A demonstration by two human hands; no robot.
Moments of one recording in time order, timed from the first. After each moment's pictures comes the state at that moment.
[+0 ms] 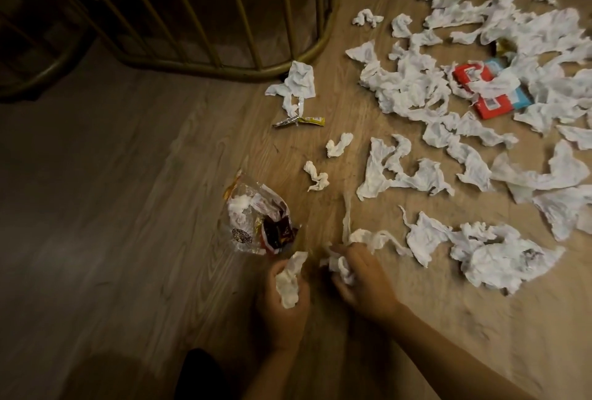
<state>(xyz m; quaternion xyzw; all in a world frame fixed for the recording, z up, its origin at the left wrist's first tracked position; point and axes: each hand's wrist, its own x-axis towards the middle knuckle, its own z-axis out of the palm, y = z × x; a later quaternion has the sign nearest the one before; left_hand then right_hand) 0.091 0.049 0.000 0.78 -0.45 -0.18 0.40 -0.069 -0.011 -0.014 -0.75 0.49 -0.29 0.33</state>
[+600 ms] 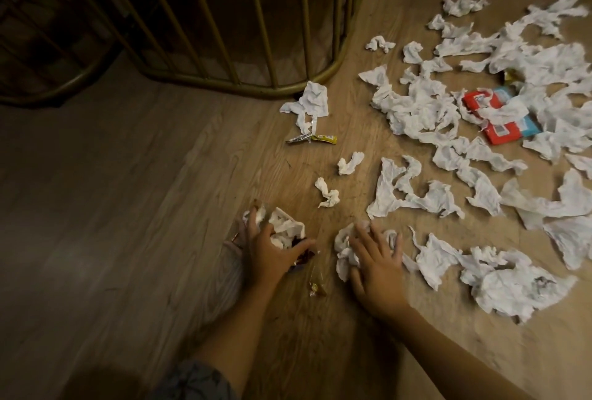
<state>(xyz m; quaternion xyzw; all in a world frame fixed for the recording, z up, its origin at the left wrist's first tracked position) 0.154 -0.058 -0.005 0.80 -0.51 -0.24 0.20 -0.075 -0.043 -0.026 -0.79 0.57 -0.14 0.18</state>
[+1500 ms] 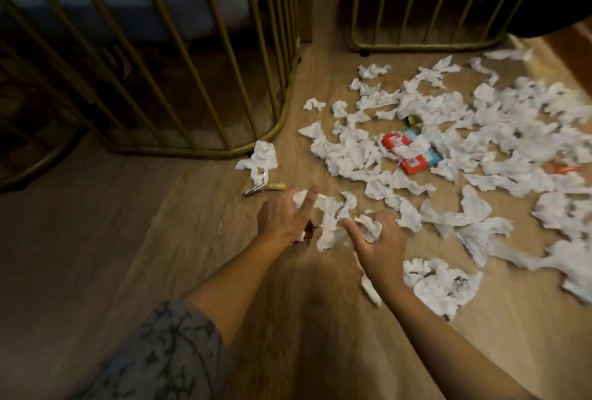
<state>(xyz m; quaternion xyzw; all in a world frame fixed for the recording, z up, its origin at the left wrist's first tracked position) 0.042 -0.163 0.136 0.66 -0.67 -0.23 0.27 -0.131 -0.094 0.102 -0.55 0.64 -0.50 0.18</state>
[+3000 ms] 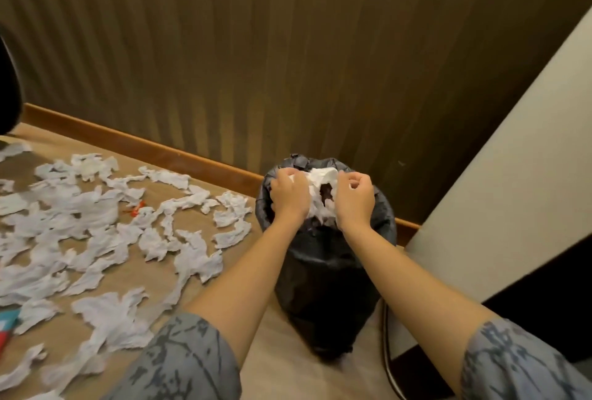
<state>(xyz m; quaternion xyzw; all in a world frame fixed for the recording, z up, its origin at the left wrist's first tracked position) -0.495 0.089 0.251 0.19 -0.74 -0.64 0.10 -0.503 0.188 0.247 0.16 0.79 -0.56 -0.16</state>
